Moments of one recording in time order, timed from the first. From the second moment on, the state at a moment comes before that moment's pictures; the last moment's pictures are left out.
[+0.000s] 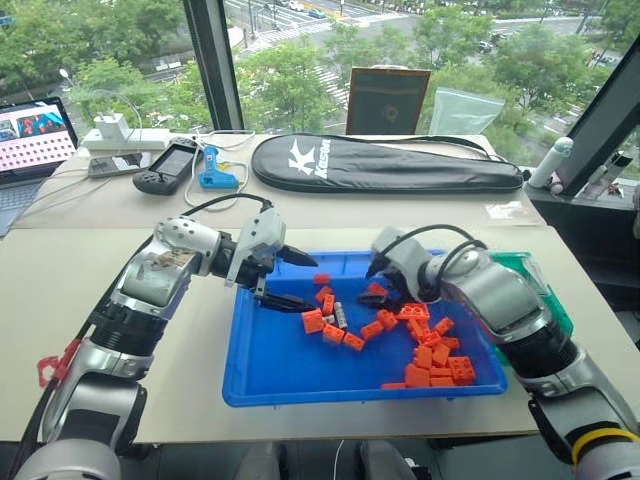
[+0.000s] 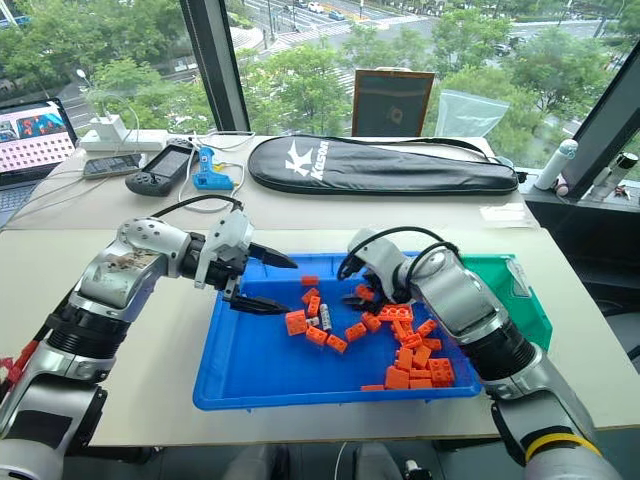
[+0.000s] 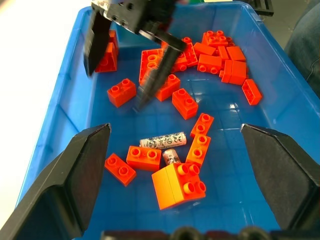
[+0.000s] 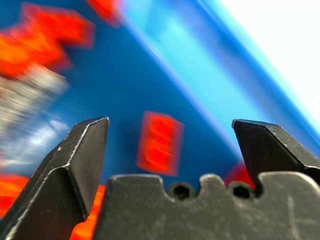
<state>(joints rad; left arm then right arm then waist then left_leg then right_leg) -0.77 0.66 -0.23 0.06 -0.32 0.46 -1.41 -0.77 -0.58 0.41 -0.26 0.24 1.17 0.74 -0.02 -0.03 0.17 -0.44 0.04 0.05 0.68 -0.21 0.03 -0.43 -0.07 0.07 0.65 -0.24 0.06</state>
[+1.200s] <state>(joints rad) -0.66 0.78 -0.17 0.05 -0.35 0.40 -1.47 -0.72 -0.55 0.48 -0.22 0.26 1.15 0.72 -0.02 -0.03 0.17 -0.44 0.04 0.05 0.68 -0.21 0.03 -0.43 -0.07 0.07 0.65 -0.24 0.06</state>
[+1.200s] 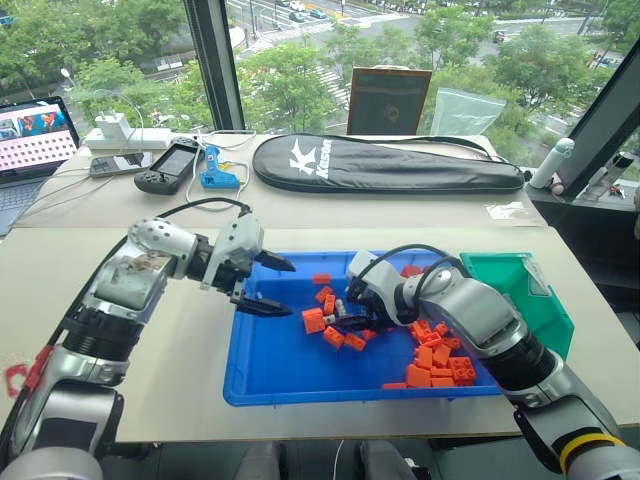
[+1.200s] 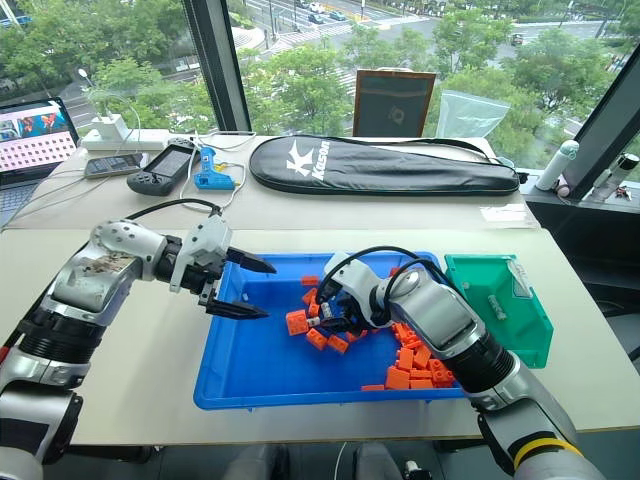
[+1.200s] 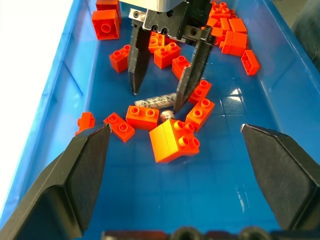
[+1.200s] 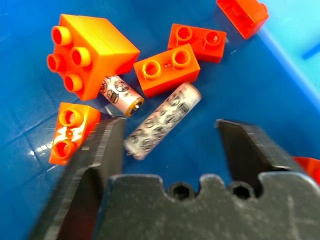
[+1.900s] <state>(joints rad) -0.65 0.77 -0.12 0.09 -0.36 0.30 -1.46 -0.67 -0.88 0.11 -0.34 0.36 1.19 0.80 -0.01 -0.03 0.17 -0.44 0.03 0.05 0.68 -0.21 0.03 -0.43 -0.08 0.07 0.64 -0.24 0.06</state>
